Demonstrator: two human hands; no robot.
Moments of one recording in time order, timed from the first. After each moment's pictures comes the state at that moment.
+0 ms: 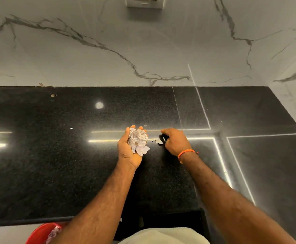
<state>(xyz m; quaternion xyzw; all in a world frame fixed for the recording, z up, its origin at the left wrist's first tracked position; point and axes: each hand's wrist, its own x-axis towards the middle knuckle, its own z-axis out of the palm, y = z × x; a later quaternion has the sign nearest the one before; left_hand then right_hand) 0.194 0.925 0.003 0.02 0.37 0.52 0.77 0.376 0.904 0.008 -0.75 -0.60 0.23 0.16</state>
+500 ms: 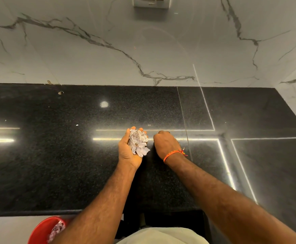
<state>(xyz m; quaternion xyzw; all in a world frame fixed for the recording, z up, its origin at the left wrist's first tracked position) 0.182 0.917 -0.005 0.02 0.39 0.53 0.76 0.318 0.901 0.022 -0.70 -0.70 0.09 -0.04</state>
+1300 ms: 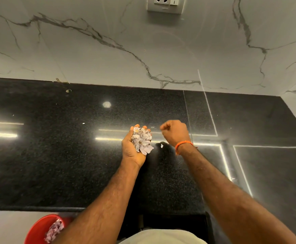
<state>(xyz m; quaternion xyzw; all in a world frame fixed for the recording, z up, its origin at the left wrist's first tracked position) 0.177 0.925 0.006 0.01 0.37 0.54 0.75 0.329 0.924 0.058 -0.78 -0.53 0.25 0.22</state>
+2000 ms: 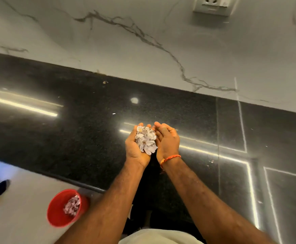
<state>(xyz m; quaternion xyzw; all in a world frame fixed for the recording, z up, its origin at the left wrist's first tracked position) 0.133 0.903 0.025 -0.03 0.35 0.62 0.70 0.214 0.911 0.046 -0.47 -0.09 0.60 0.64</state>
